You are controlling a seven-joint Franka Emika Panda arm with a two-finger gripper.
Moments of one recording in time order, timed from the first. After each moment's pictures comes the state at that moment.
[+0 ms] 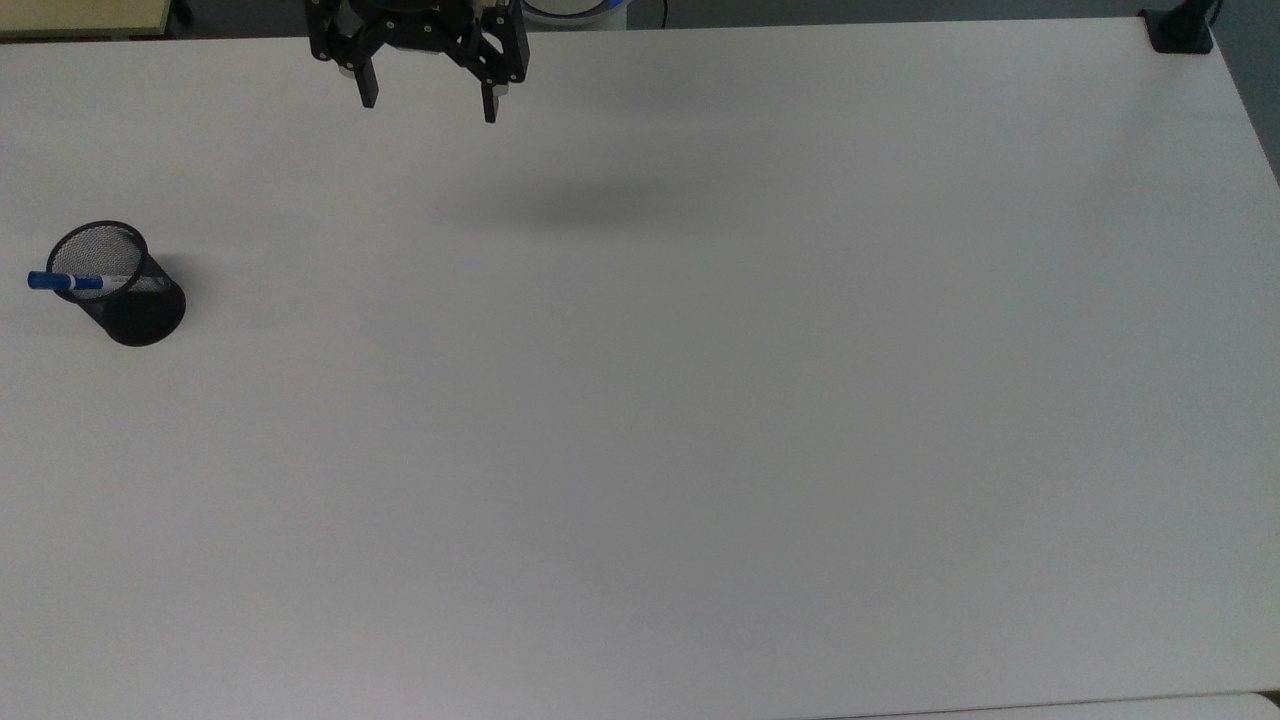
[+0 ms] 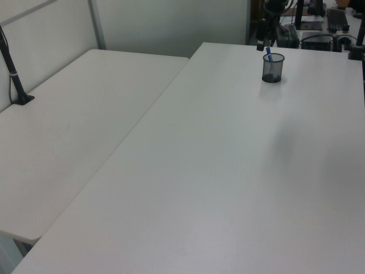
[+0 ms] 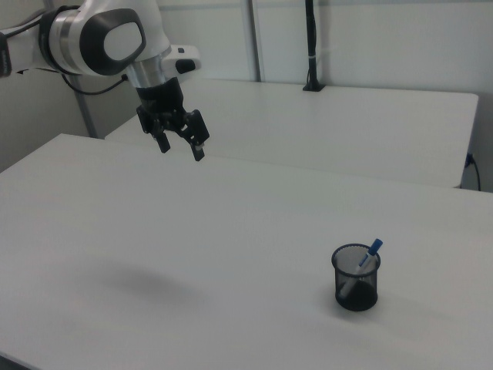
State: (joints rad) arm -0.05 0.01 -0.01 -1.71 -0.05 1.83 0.02
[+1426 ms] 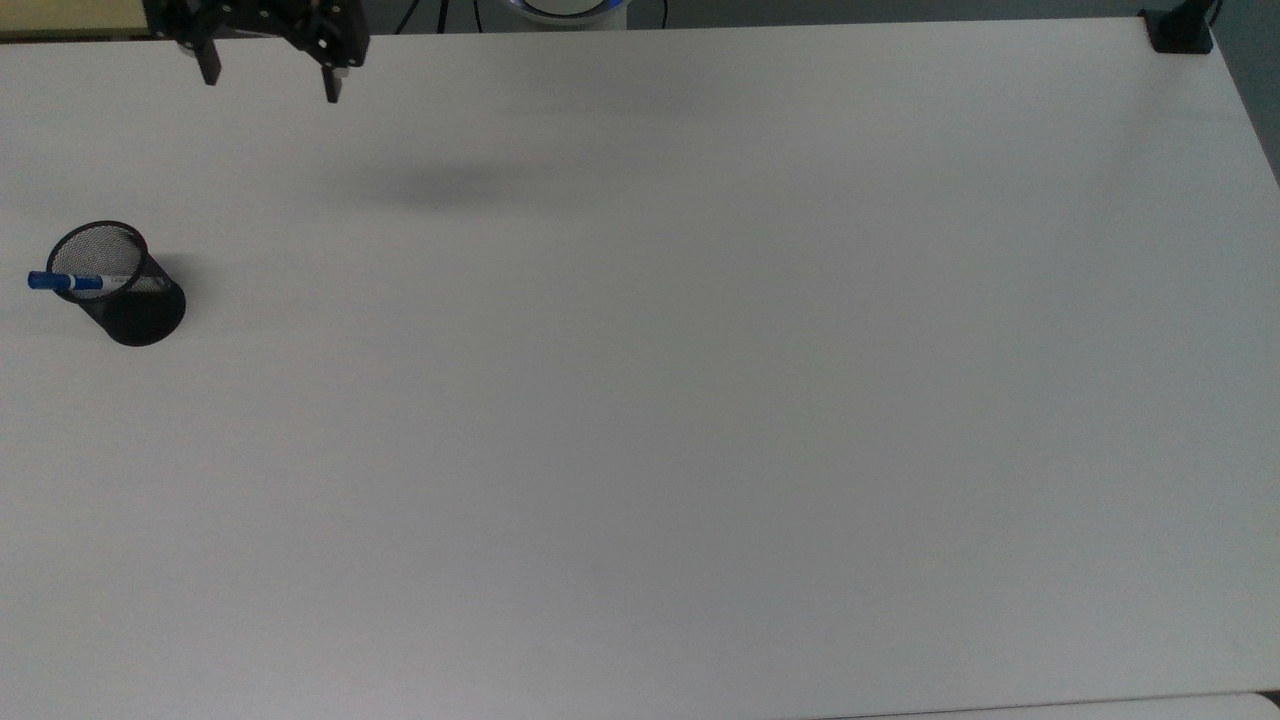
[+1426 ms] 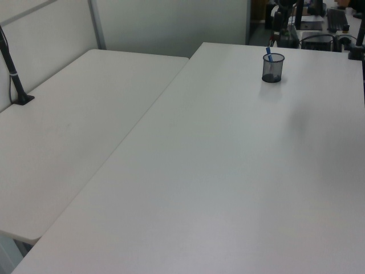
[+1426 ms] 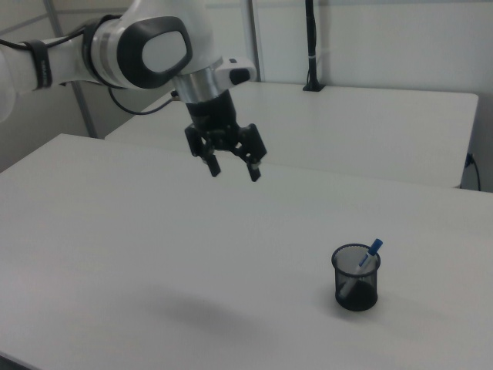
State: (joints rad) arm -0.24 0.02 -0.02 -1.71 -0.14 1.84 -0.19
